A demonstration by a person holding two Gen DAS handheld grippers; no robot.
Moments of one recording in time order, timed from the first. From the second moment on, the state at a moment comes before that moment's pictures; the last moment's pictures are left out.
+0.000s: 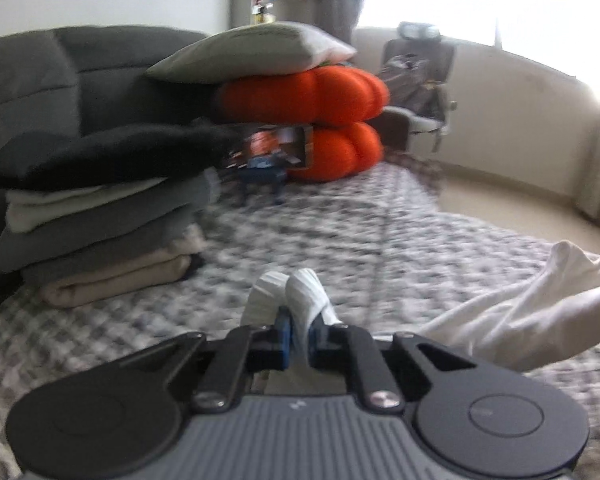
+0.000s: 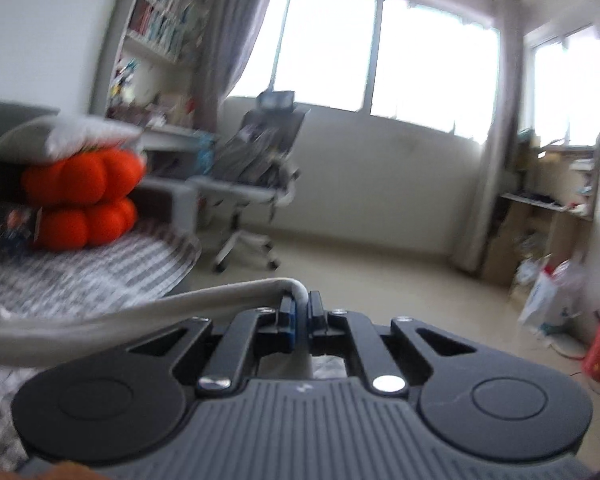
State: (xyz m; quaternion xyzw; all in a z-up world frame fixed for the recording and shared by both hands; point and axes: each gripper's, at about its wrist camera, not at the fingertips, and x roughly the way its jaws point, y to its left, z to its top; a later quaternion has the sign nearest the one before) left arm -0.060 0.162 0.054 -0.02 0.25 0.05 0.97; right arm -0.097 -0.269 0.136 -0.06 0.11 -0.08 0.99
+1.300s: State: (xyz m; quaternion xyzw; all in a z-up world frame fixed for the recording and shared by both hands) left arm -0.076 0.200 0.048 -0.05 0.28 0.05 0.96; right arm -0.097 -0.280 0.026 -0.04 0.25 -0.05 0.96
